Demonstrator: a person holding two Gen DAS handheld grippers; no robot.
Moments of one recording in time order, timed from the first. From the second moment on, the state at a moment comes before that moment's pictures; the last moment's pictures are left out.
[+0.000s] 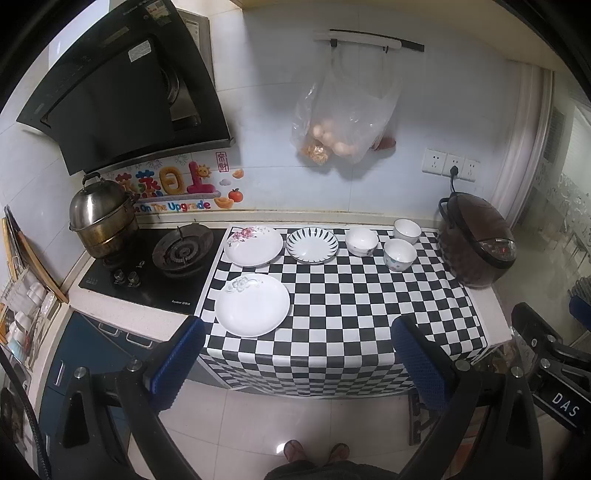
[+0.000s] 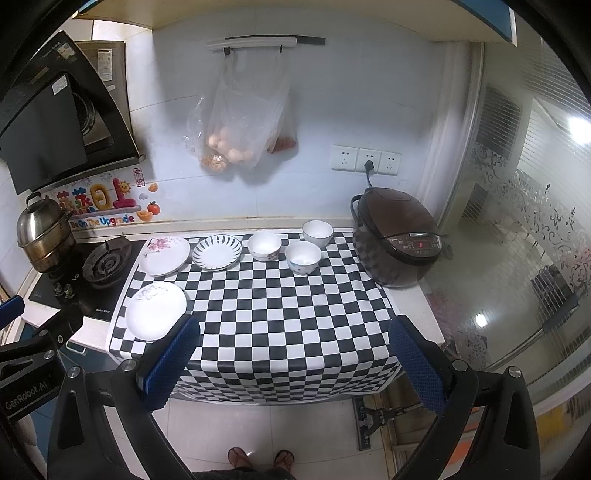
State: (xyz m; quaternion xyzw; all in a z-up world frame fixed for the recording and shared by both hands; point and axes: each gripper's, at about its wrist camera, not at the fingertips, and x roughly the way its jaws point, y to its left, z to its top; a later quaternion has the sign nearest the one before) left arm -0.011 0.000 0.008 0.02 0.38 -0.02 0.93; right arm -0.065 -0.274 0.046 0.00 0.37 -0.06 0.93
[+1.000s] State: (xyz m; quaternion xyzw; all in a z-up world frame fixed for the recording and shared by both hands) left arm -0.007 0.005 0.009 0.02 0.38 -0.02 0.93; right arm -0.066 -0.269 0.050 0.00 0.37 -0.06 0.93
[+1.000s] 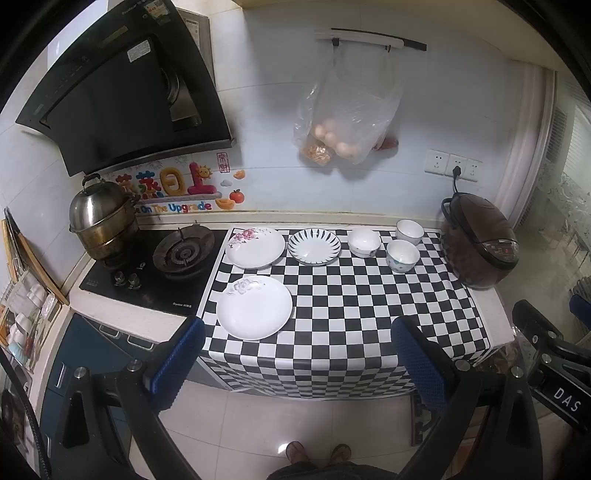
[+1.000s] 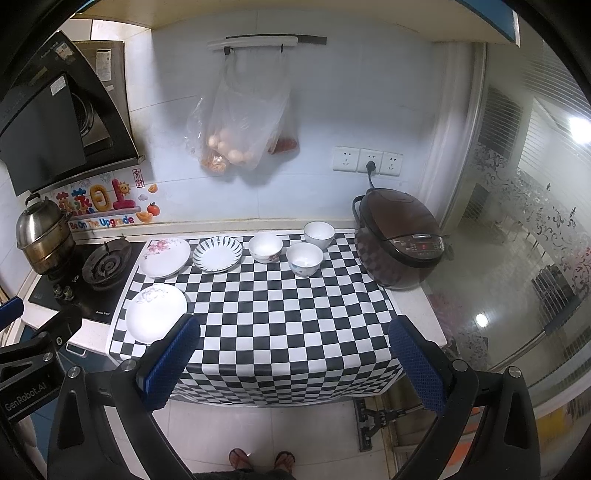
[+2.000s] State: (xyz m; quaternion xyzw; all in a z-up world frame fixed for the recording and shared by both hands) left arm 0.090 0.064 -0.076 0.02 0.43 0.09 0.90; right arm 0.057 -0.232 -0.055 0.03 0.42 0.09 0.90
